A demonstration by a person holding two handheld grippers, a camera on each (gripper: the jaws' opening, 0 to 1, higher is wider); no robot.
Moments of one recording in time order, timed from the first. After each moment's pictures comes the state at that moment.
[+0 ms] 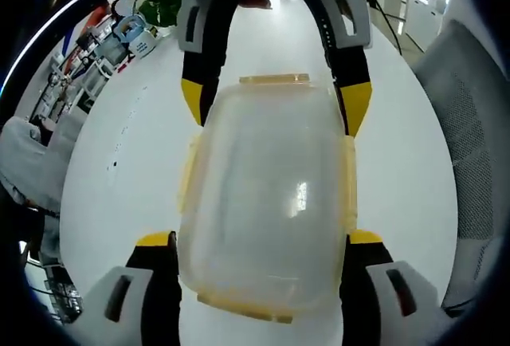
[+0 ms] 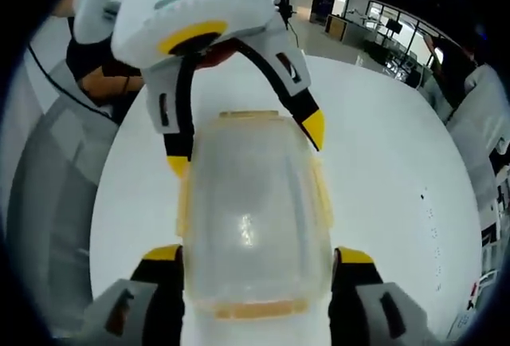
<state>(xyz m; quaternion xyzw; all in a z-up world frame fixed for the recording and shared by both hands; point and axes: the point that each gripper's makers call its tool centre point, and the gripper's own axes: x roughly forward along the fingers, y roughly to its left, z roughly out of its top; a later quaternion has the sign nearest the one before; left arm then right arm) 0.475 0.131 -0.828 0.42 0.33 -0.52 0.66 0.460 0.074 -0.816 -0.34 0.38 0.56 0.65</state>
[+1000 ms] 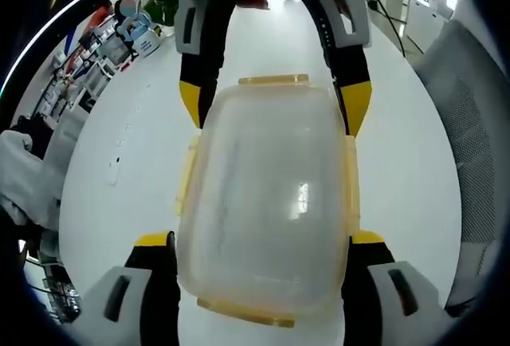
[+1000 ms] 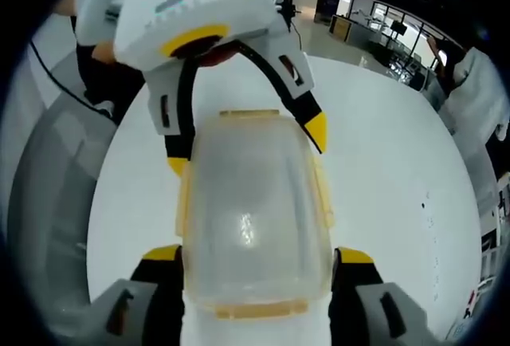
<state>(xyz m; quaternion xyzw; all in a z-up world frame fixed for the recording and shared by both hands) 0.487 0.131 -0.829 0.42 0.33 -0.52 0.67 0.473 0.075 -0.815 -0.35 0.37 0.57 0.64</state>
